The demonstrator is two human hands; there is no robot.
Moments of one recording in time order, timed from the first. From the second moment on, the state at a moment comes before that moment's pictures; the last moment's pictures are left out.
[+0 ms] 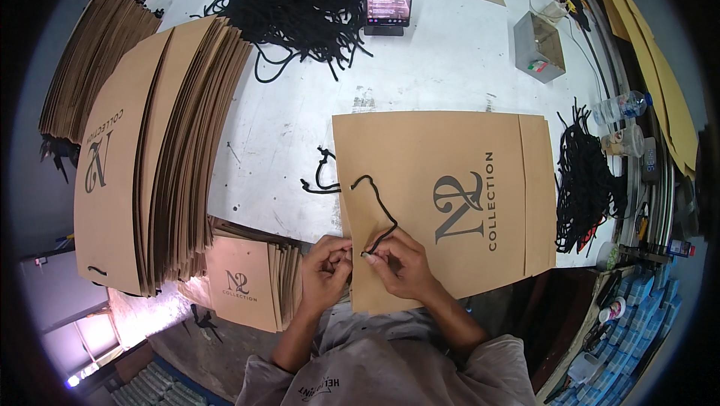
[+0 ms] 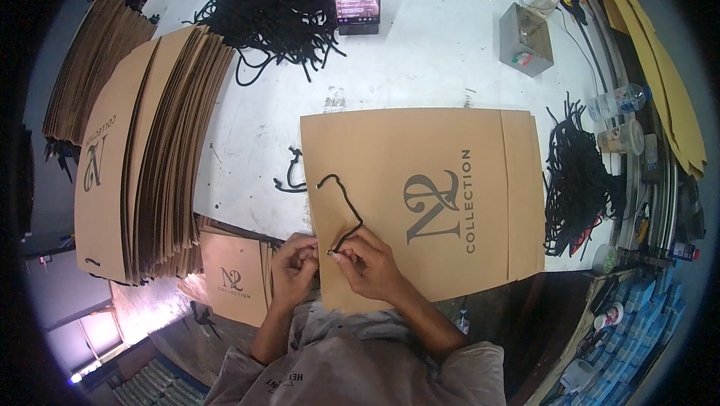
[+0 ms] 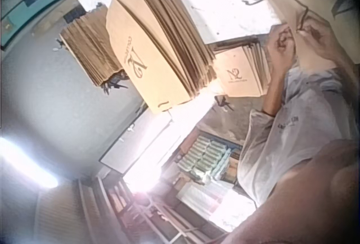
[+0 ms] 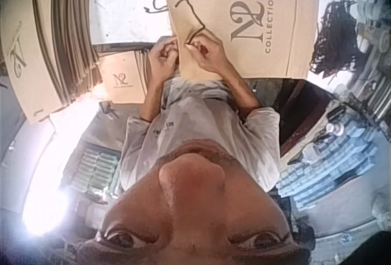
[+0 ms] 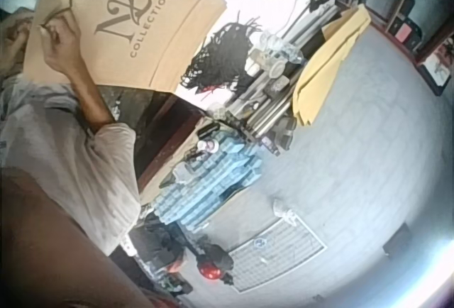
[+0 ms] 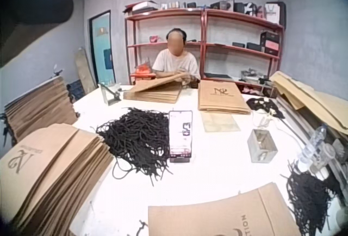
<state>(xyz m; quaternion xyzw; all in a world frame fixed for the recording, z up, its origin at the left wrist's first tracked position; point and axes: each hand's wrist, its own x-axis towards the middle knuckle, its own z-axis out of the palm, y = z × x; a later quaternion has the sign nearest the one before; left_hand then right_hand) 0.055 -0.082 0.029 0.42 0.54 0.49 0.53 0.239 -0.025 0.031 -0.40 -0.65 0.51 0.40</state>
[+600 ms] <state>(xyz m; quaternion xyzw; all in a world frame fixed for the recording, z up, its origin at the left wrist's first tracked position) 0.058 -0.083 0.033 0.32 0.51 0.52 0.60 0.232 -0.026 0.034 -0.41 -0.69 0.42 0.42</state>
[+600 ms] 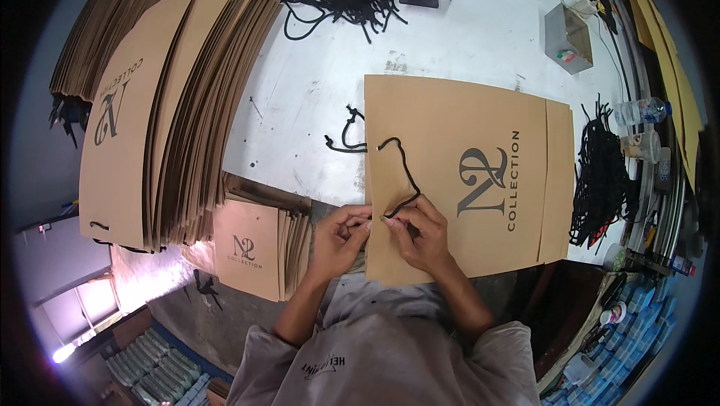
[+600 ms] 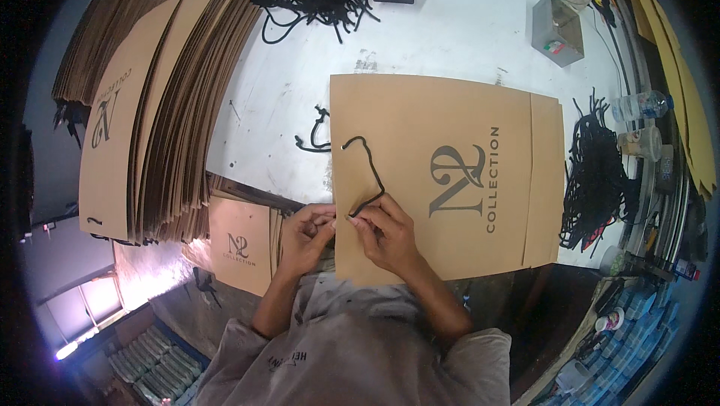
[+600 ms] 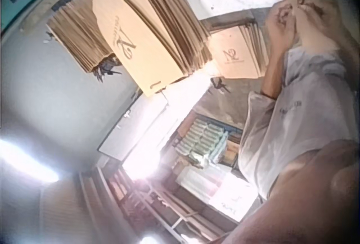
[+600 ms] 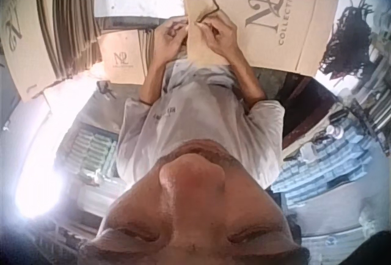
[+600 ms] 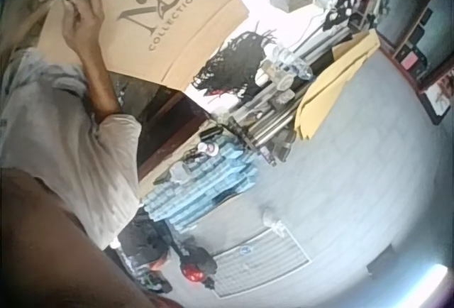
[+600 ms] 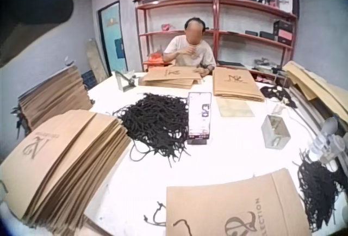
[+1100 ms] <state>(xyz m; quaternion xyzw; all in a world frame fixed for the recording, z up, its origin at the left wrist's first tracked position) 0.022 -0.115 0.076 0.46 0.57 0.57 0.37 0.197 -0.042 0.071 -0.32 -0.71 0.45 0.43</state>
